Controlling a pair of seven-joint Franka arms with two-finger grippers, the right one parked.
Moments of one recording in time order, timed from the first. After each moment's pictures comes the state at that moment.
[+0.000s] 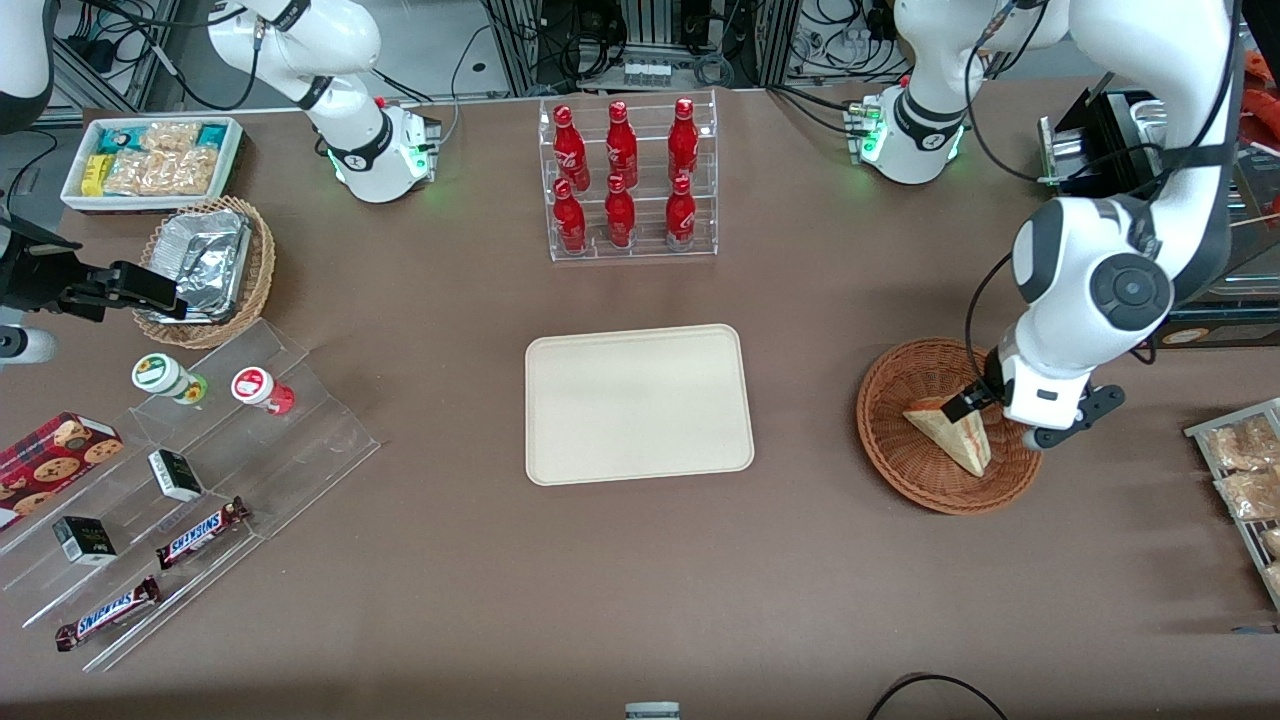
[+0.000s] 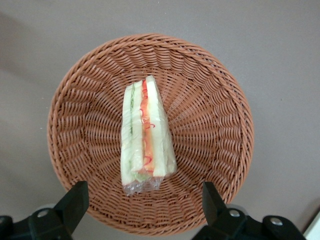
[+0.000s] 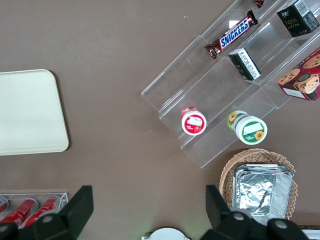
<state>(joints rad) -0.16 0.20 0.05 -2.05 0.05 2.21 -0.66</state>
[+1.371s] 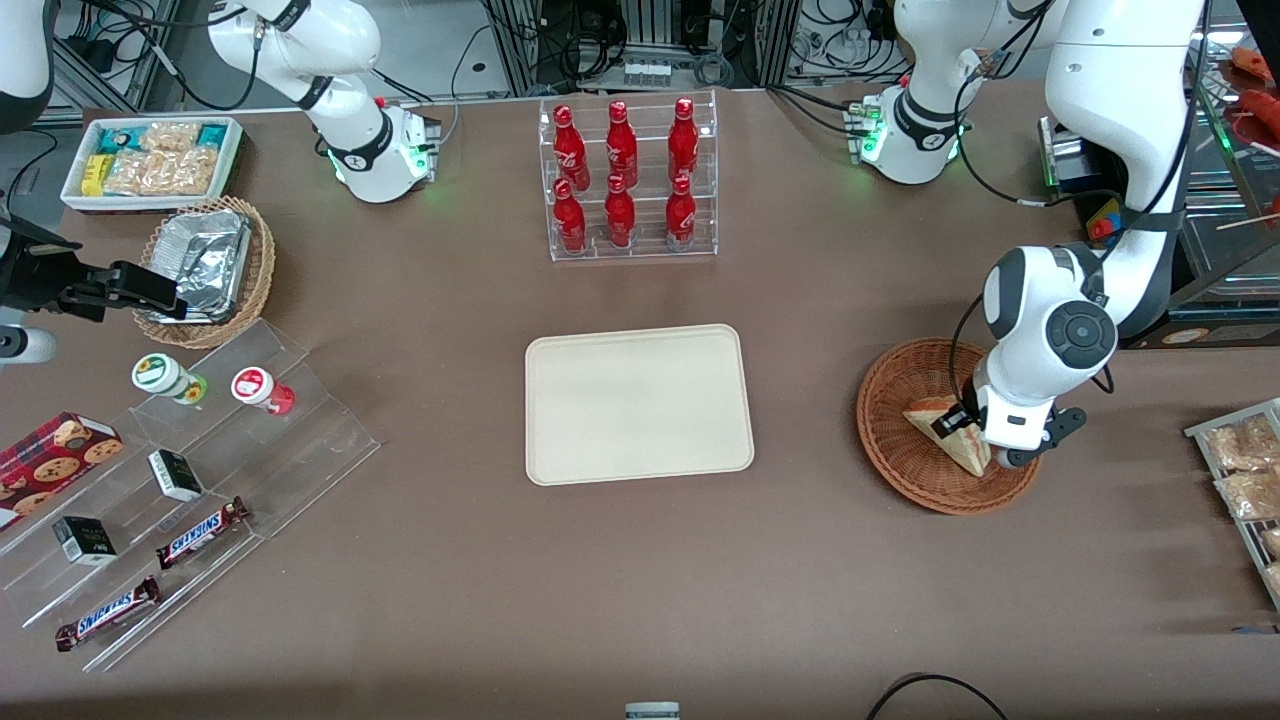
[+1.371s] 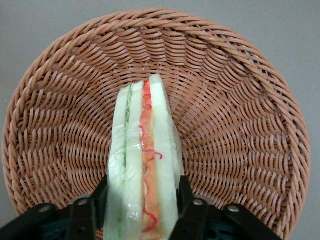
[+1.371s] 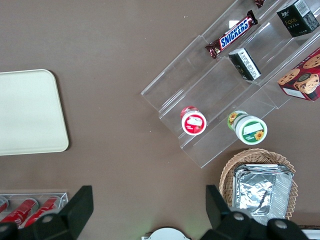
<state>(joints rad) -0.15 0.34 0.05 -2.11 0.05 2.41 -0.67</state>
